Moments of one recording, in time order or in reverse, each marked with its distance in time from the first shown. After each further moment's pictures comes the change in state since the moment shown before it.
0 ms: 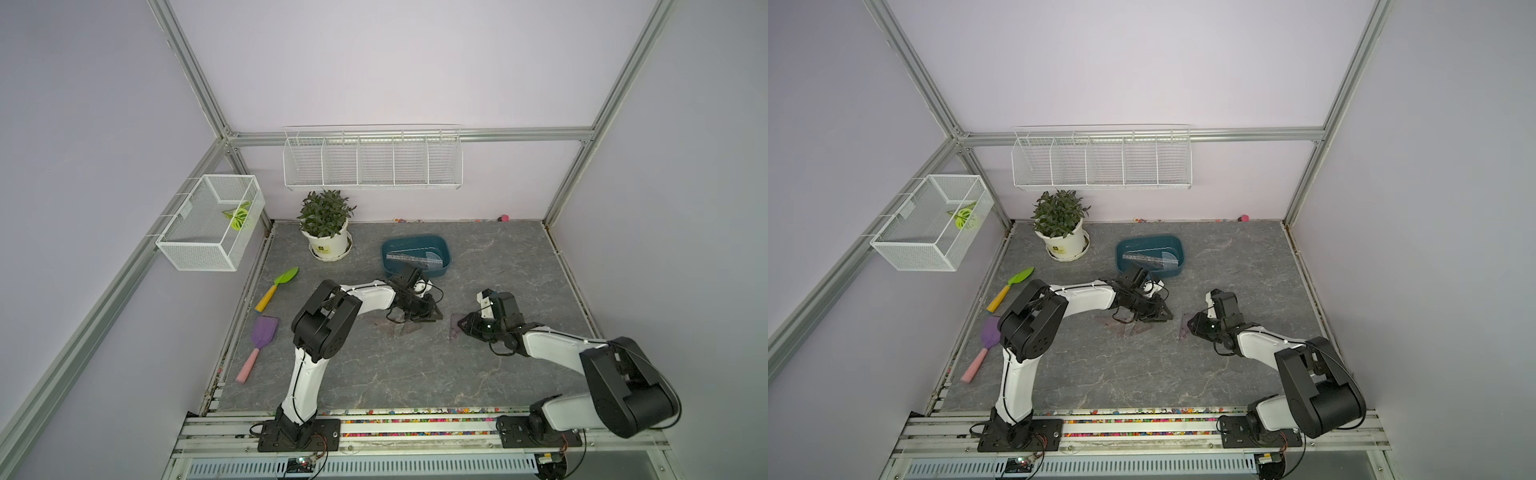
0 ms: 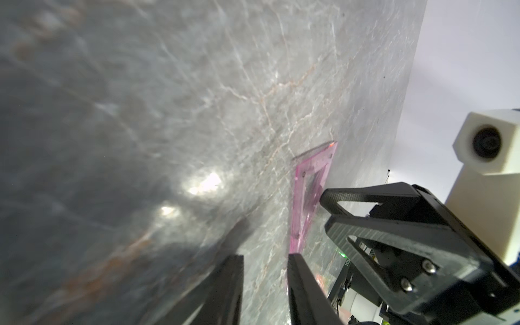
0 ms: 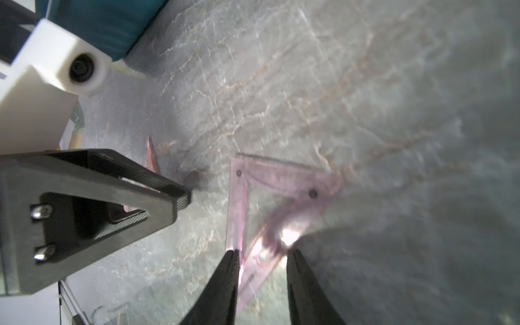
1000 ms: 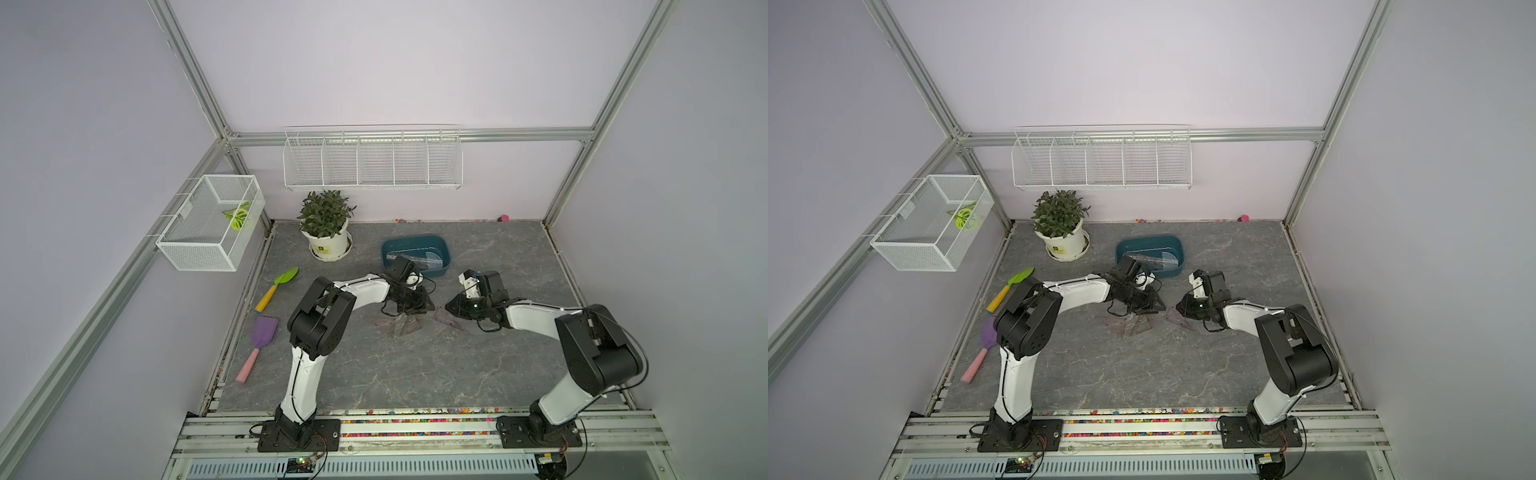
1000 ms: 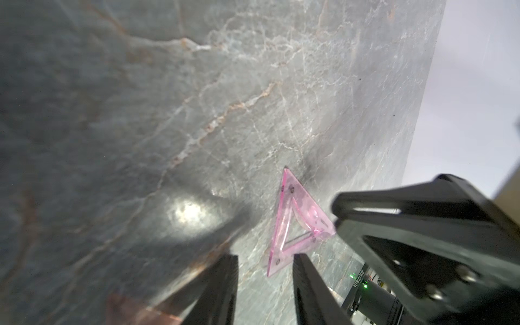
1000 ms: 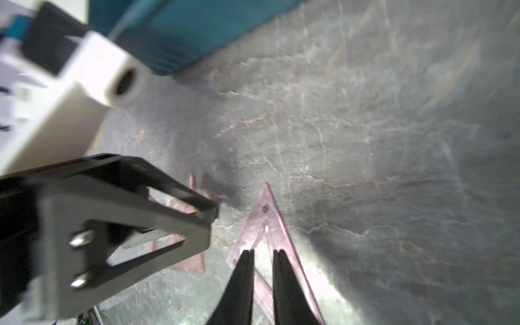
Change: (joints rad) left arm 0.046 -0.003 0.041 -0.064 -0.066 0.018; right arm 0.009 0.173 0.249 -0.047 -0.114 -0.132
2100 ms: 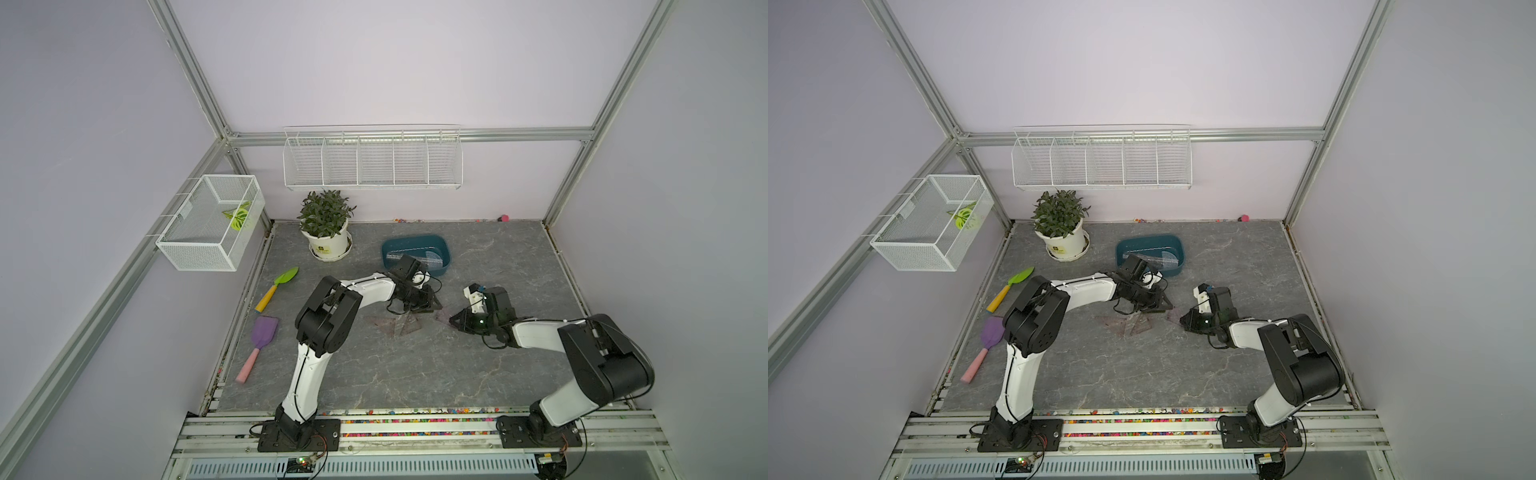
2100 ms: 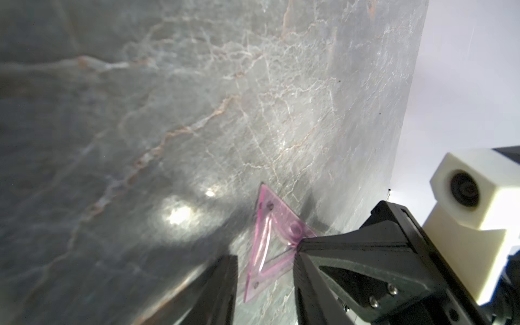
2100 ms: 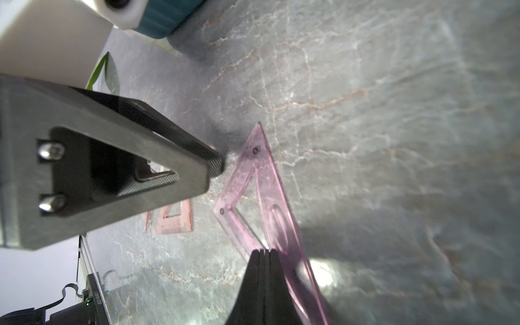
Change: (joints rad) left arm -0.023 0.061 0.072 0.011 0.039 -0.008; right arm -0.009 -0.057 -0.217 0.159 -0.040 0.046
